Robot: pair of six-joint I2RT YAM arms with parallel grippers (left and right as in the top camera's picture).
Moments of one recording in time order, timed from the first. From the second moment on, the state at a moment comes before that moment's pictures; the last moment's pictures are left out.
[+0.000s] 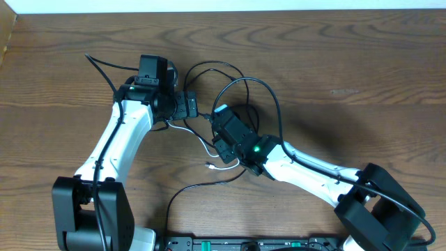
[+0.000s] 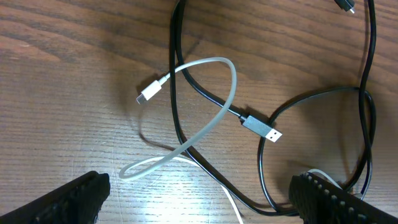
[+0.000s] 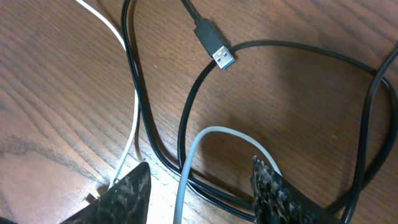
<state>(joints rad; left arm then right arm) -0.12 1.63 1.17 -0.75 0.16 -0.25 0.88 1.76 1.03 -0.22 0.11 0.28</state>
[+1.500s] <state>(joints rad) -0.12 1.63 1.17 -0.75 0.16 -0.25 0.88 1.41 1.03 -0.20 0.20 0.09</state>
